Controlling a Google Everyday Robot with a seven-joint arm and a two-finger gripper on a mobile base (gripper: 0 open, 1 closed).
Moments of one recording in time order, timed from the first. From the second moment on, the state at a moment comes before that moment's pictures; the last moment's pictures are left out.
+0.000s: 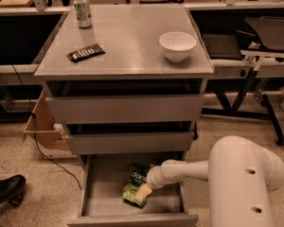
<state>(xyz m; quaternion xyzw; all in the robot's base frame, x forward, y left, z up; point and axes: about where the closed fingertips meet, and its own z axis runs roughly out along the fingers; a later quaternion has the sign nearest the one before) 0.573 -0.011 0.244 -0.48 0.82 0.19 0.23</state>
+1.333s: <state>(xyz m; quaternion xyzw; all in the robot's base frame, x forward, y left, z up) 0.599 0.005 0.119 -0.44 0.83 0.23 0.27</state>
